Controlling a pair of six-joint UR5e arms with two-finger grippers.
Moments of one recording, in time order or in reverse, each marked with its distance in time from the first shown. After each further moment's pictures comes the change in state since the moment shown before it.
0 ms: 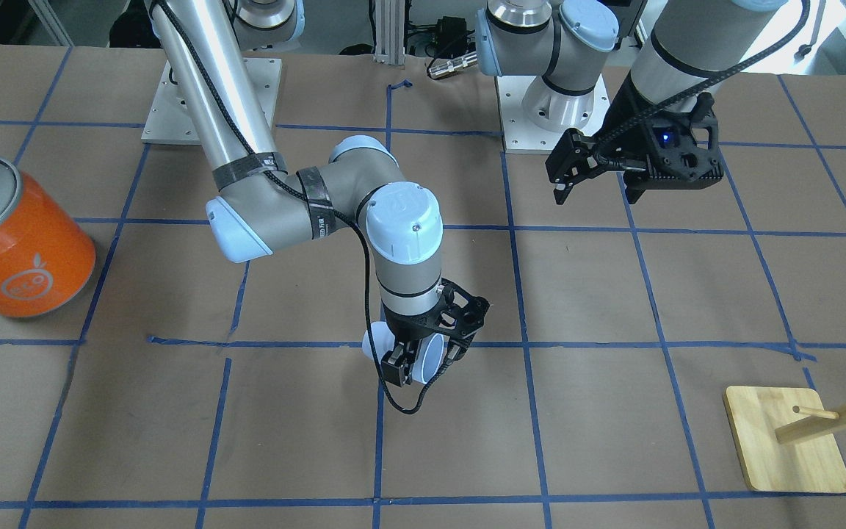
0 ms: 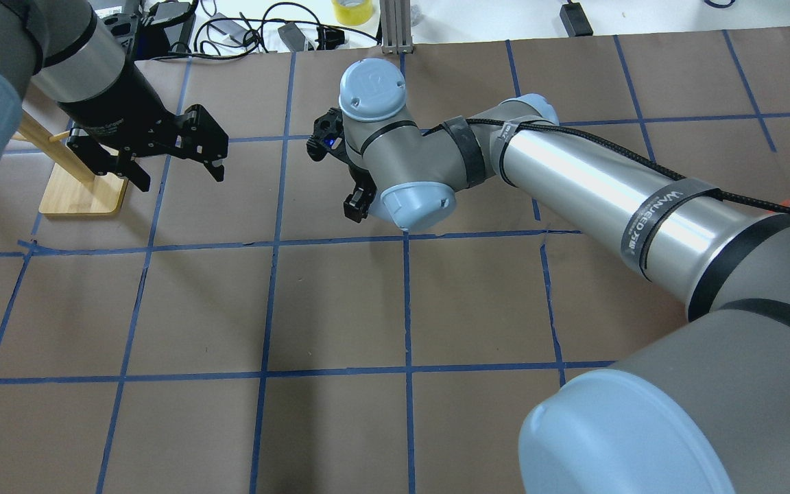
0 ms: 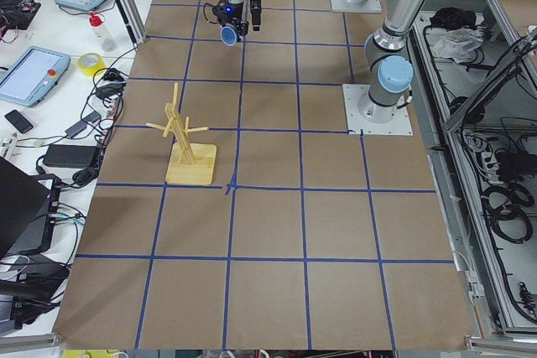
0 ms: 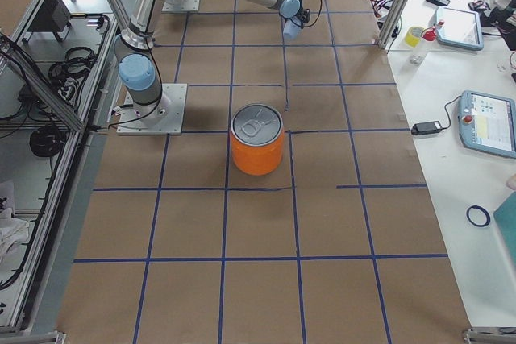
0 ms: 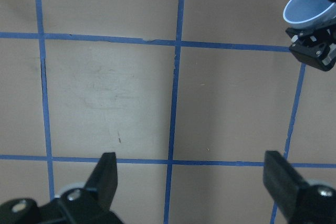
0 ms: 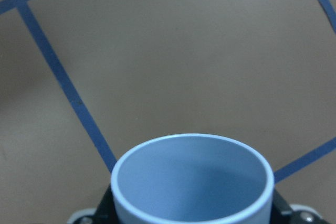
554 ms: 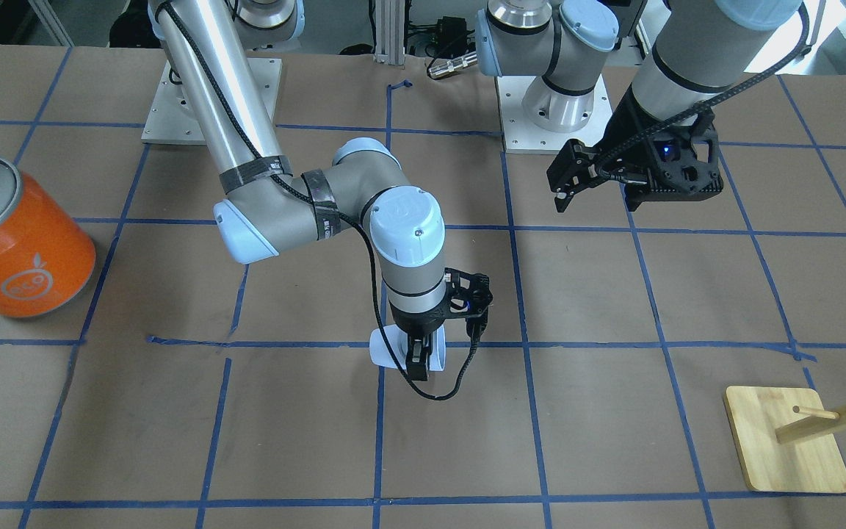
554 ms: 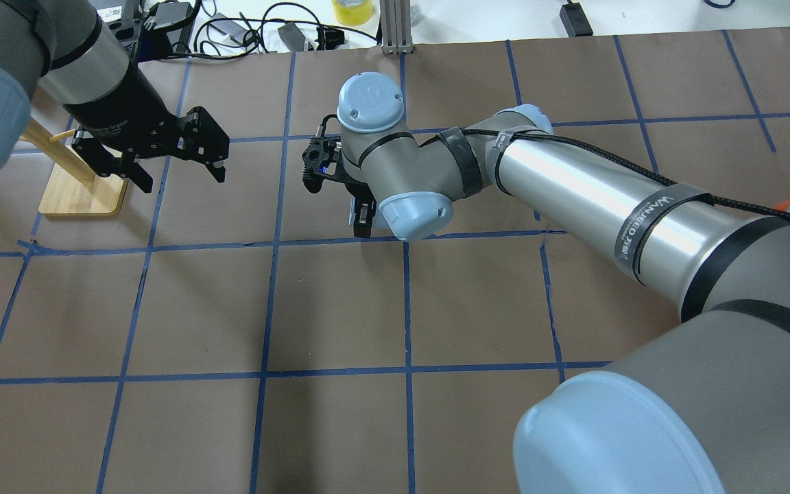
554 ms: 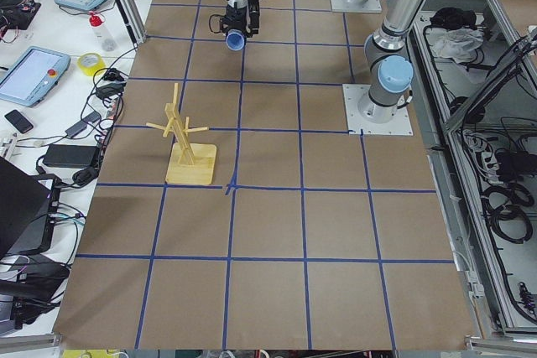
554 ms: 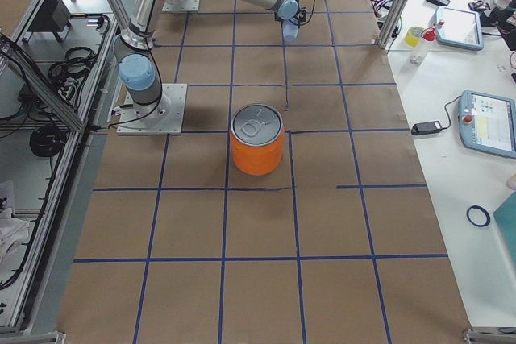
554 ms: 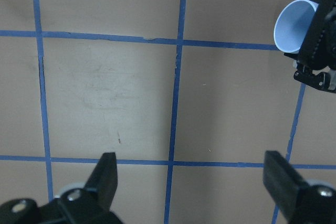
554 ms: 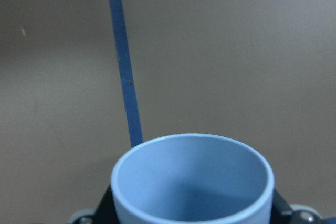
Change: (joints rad) left arm 0.008 -0.017 -0.002 0.006 -0.003 0.001; right arm 0.008 0.008 0.018 -0.004 0.053 -0.312
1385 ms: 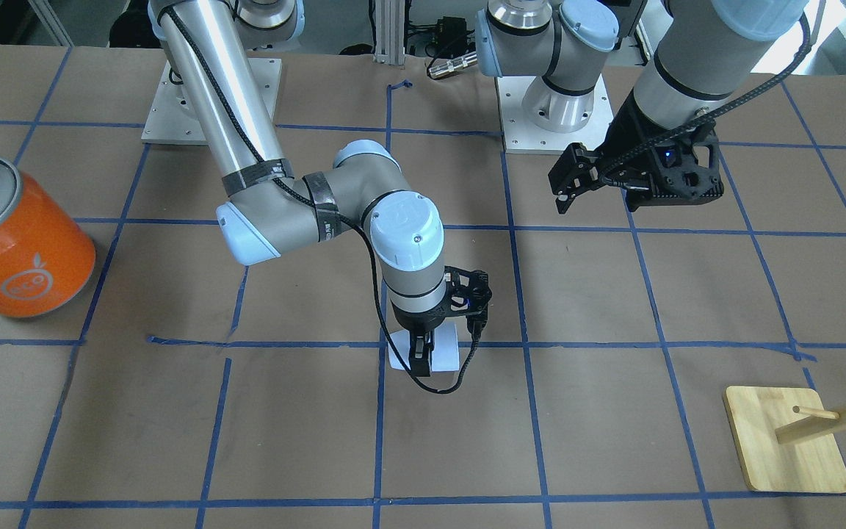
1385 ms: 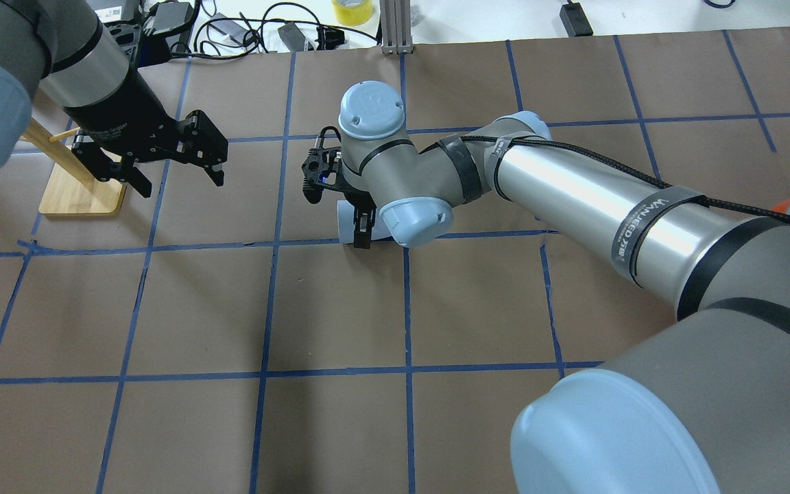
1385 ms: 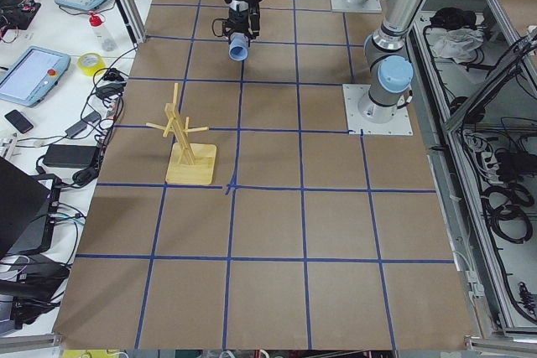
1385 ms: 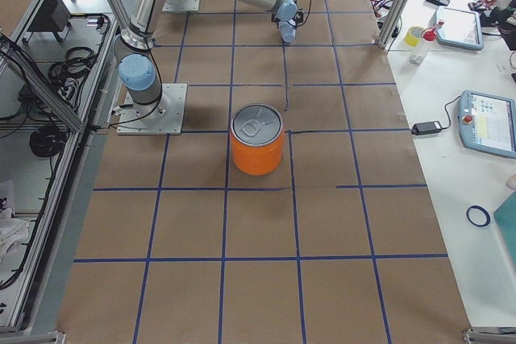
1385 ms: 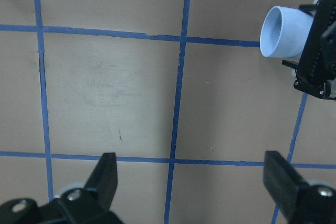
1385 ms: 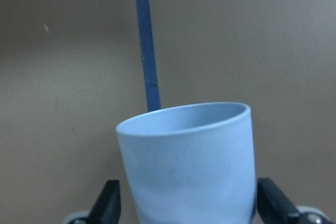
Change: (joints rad) left arm 0.006 -0.004 -0.003 -0.015 0.001 -0.010; right arm 0.002 0.005 0.015 0.013 0.024 -0.007
